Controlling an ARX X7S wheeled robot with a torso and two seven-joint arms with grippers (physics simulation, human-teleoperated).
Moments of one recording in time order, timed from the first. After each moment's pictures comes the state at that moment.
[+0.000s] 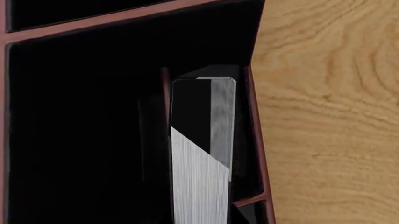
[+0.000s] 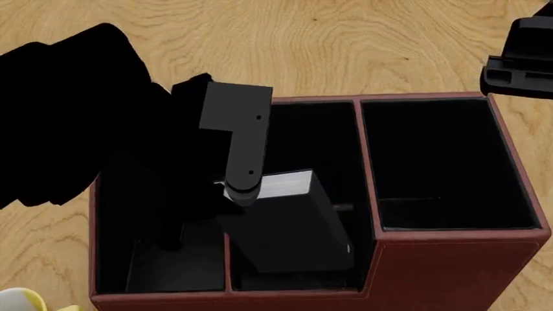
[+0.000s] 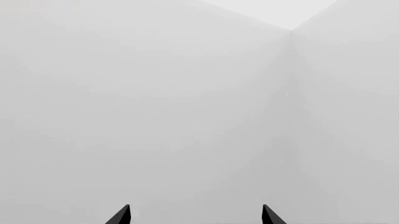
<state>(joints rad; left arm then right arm) -1.61 -0.16 1.25 -0.47 -0.19 -0.75 1.22 0.73 0.70 0.04 -0.71 0.59 0.72 0.53</state>
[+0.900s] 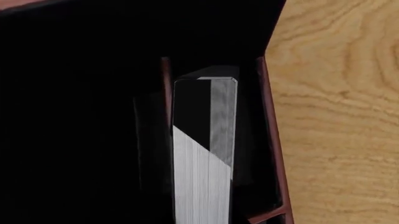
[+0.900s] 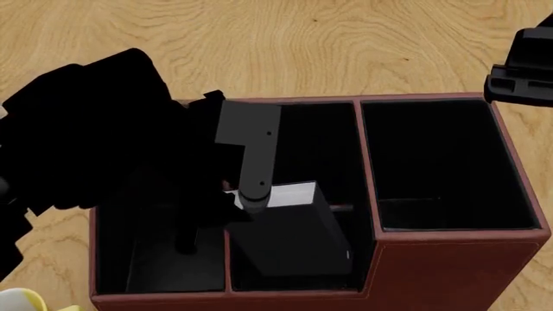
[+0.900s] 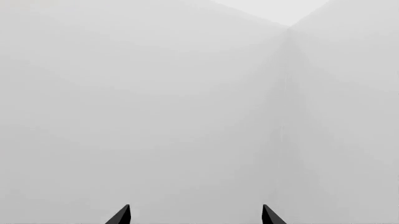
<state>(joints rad) -1.57 -0.06 1.30 -0.75 -0.19 -0.54 1.18 0.69 0.70 0.05 -0.69 0.59 0.68 0.53</state>
